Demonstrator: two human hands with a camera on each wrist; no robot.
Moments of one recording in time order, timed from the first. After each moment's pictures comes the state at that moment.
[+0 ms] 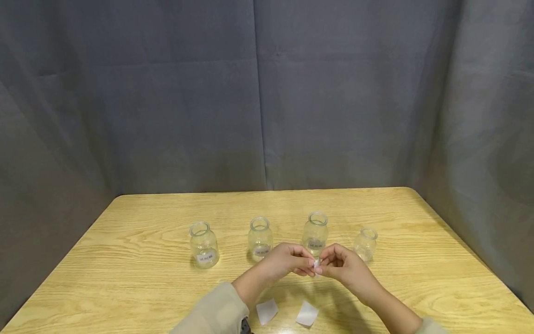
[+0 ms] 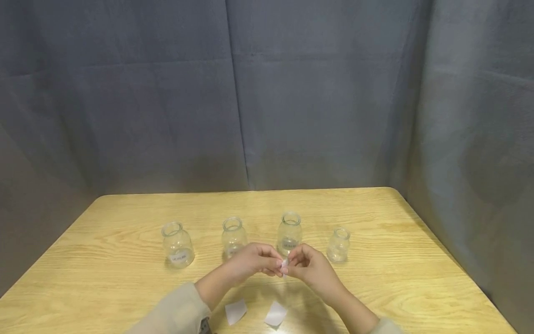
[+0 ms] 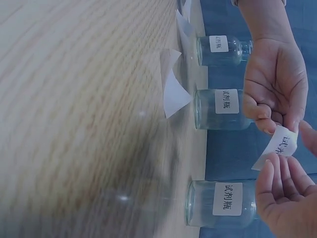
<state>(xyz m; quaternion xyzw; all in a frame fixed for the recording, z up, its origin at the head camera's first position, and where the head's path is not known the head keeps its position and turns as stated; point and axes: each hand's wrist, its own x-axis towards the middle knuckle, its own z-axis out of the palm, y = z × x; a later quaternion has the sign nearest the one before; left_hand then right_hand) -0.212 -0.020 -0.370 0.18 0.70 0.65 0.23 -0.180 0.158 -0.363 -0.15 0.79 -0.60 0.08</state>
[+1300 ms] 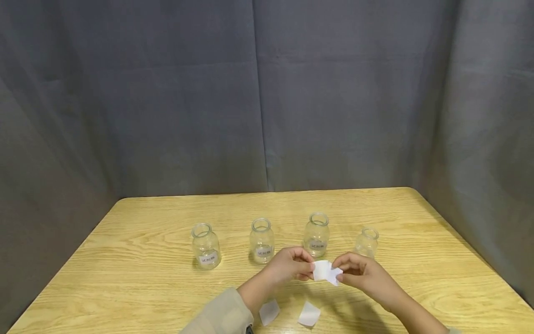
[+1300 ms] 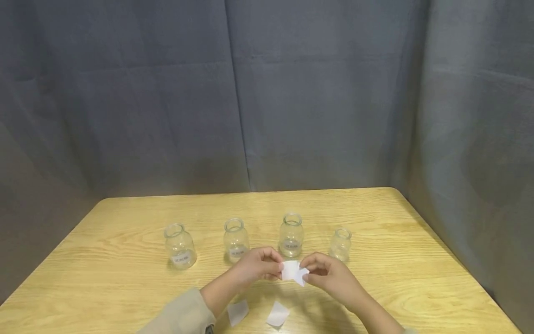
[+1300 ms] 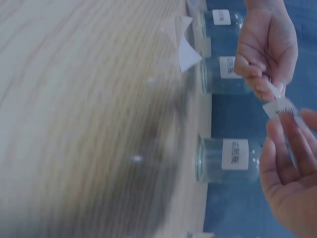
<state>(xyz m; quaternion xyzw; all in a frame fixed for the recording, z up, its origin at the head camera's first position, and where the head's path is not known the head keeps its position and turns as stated) -0.206 -0.012 -0.380 0.11 0.71 0.67 0.19 -0.172 0.193 -0.367 -0.20 0.78 -0.58 0.12</state>
